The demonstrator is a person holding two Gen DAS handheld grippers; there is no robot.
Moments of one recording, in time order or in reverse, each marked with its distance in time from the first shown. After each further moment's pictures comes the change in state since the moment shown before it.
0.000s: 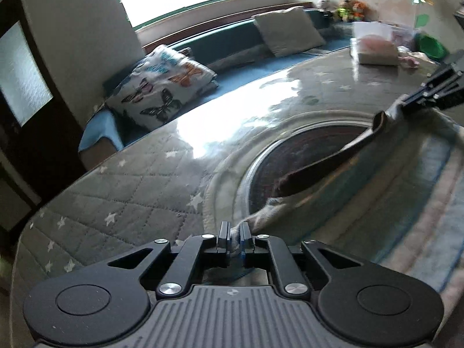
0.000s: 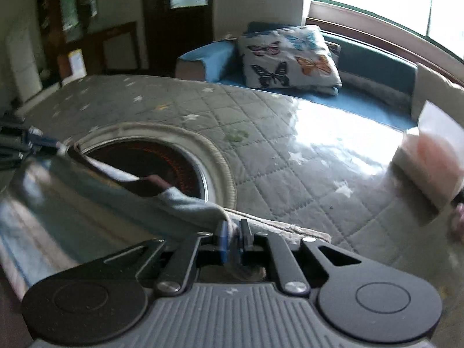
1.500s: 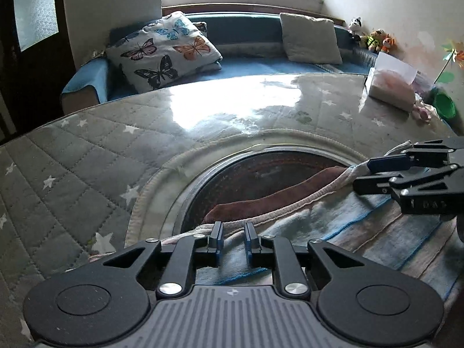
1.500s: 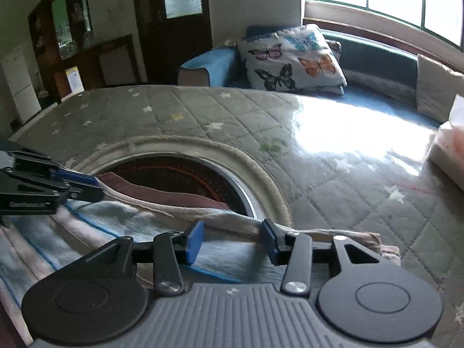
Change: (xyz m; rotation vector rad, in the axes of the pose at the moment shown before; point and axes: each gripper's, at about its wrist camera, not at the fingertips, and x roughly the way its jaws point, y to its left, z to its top) left arm 0.031 -0.028 0.025 -0.277 0.046 -0.138; right arm 0.036 0.049 0.011 0.042 -0.030 0.032
